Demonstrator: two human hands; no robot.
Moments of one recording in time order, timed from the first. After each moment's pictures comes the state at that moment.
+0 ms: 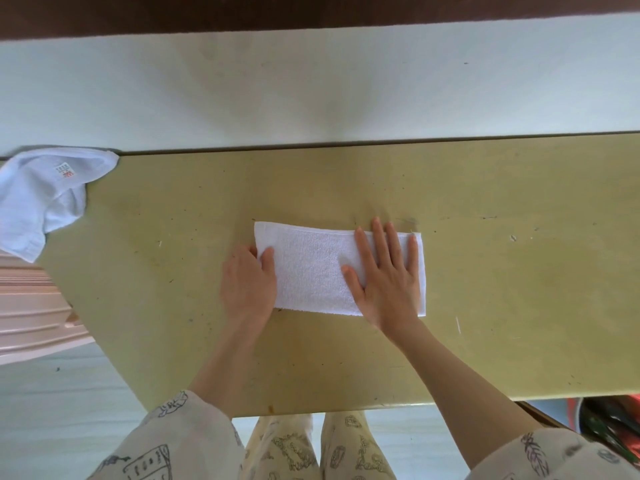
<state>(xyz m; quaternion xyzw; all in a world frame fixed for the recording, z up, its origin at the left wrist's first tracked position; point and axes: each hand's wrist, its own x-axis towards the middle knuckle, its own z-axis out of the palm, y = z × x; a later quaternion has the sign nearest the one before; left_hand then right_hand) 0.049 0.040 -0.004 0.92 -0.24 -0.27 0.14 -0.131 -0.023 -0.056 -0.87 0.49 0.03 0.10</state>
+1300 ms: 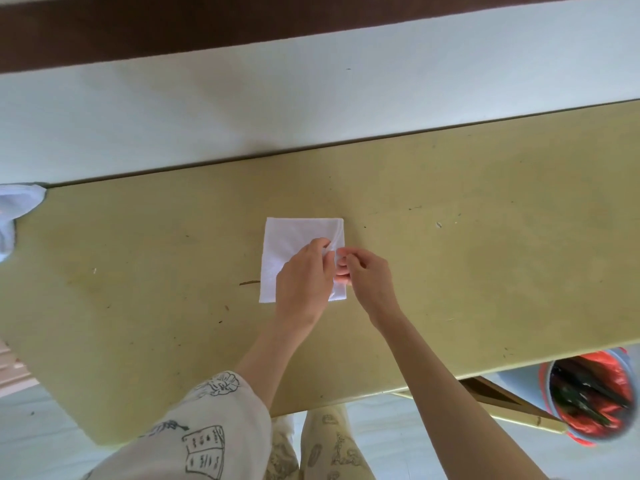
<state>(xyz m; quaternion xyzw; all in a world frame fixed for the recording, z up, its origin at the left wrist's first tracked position) -0.082 -0.023 0.007 0.81 -0.48 -0.31 0.16 -0.178 -0.053 -0.008 -0.42 0.66 -0.18 0.60</state>
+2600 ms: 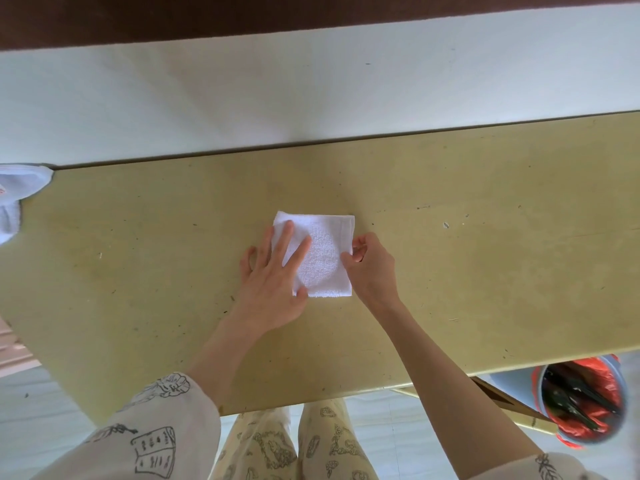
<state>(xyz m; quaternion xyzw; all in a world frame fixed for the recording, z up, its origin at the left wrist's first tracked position) -0.023 0.019 -0.016 0.73 -0.63 -0.25 -0.04 -0.169 -0.056 -0.008 -0.57 0.67 -0.10 0.46</state>
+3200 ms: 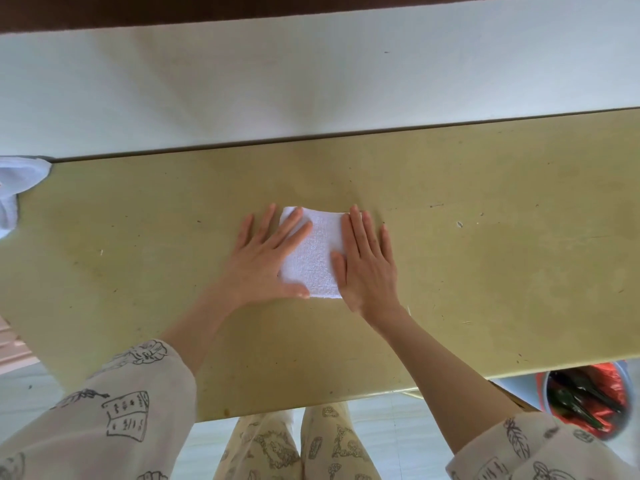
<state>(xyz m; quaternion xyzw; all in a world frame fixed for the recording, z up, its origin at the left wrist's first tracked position) 0.024 -0.005 -0.028 0.65 -0.70 -0.27 -0.08 -0.167 -0.046 -0.056 -0.84 0.51 -0.02 0.16</state>
